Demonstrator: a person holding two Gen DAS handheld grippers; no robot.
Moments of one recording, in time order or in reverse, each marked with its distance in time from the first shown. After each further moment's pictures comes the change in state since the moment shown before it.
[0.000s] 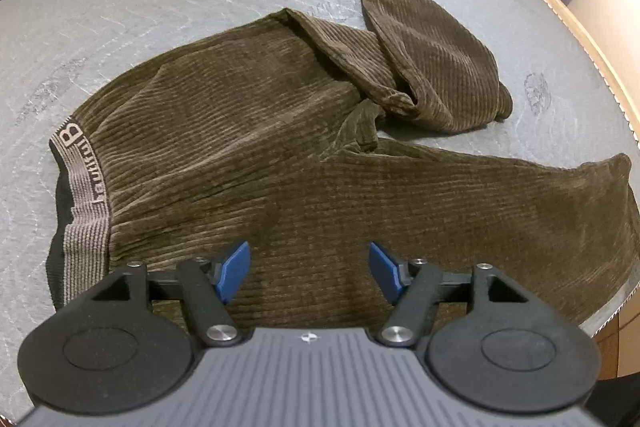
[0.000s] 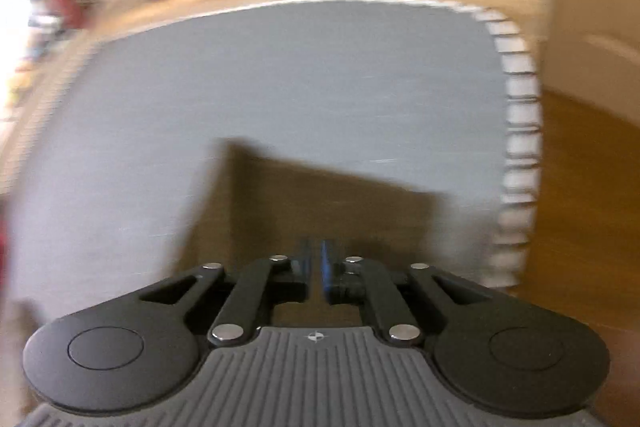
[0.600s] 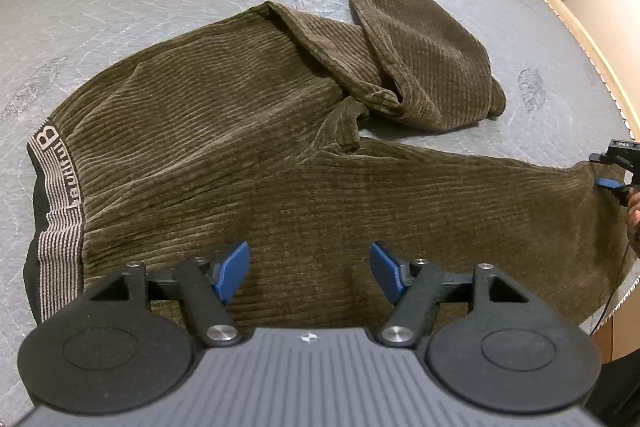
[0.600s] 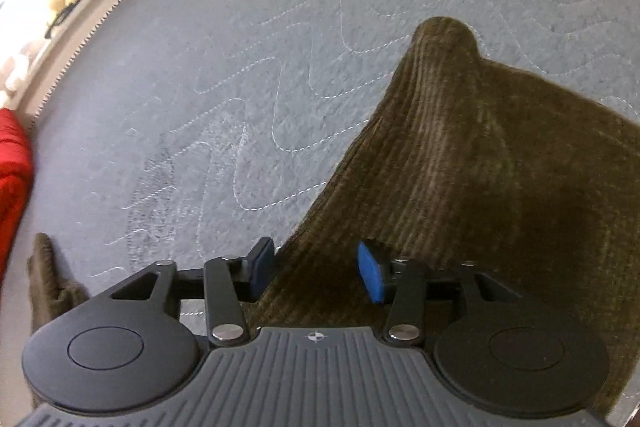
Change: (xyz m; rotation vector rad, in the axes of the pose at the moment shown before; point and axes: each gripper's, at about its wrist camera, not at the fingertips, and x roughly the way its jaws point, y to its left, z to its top) left arm 0.014 -0.013 0.009 0.000 0.020 -0.017; right arm 0.112 0.121 -0.039 -0.143 0.146 0.036
